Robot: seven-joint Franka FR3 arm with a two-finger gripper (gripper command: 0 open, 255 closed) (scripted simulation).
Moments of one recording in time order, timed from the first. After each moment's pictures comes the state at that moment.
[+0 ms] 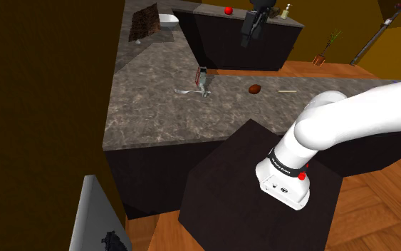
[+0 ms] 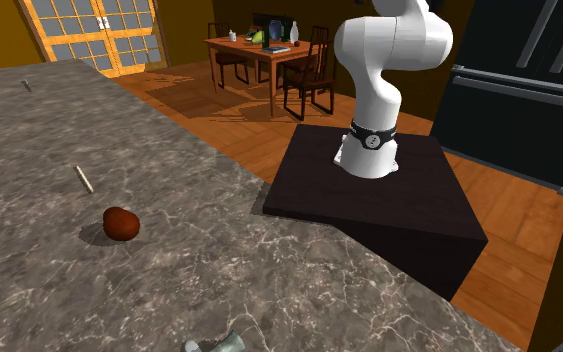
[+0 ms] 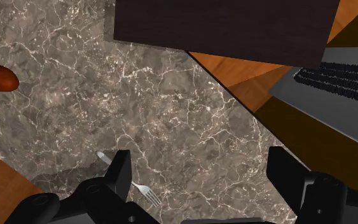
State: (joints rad) arm -0.01 -0.75 -0.03 -2.36 -0.12 1.61 -0.17
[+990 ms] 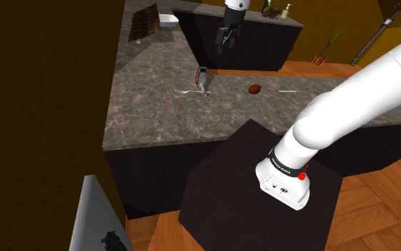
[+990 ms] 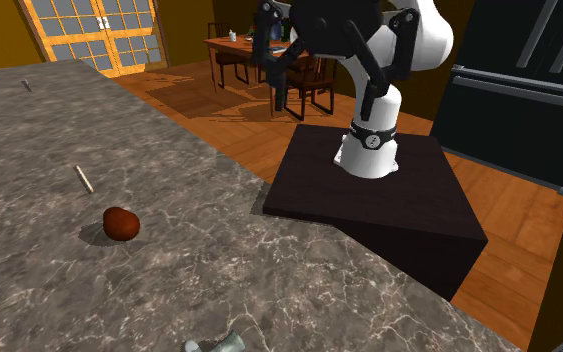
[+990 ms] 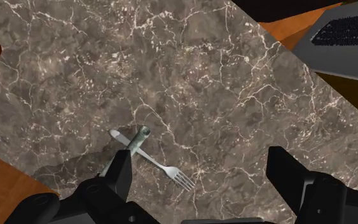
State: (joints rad) arm -0.05 -0.33 -0.16 -2.27 -0.11 1.96 -0.22
